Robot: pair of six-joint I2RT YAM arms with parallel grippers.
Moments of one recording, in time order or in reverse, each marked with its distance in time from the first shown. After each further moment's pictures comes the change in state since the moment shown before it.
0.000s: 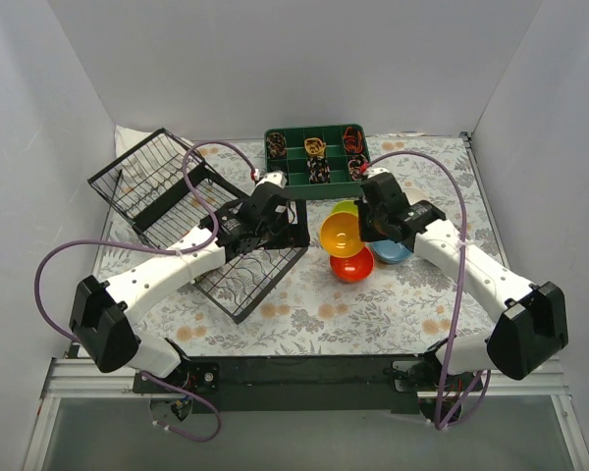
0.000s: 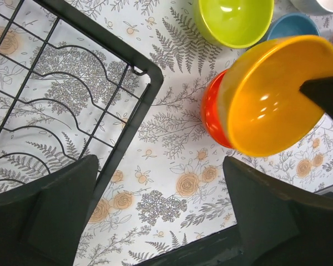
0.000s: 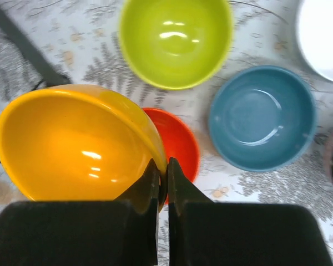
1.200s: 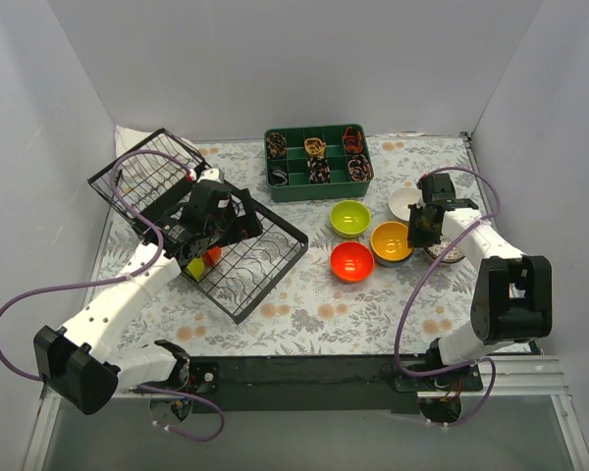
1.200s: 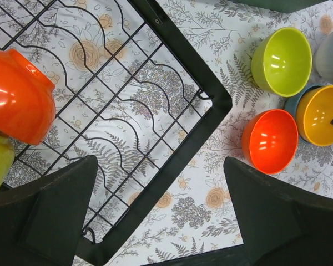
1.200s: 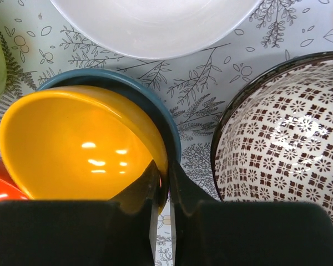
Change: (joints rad) left arm 0.263 -0.261 -0.132 -0.074 0.016 0.006; right arm -0.529 0.151 -0.138 0.059 -0.168 -0.132
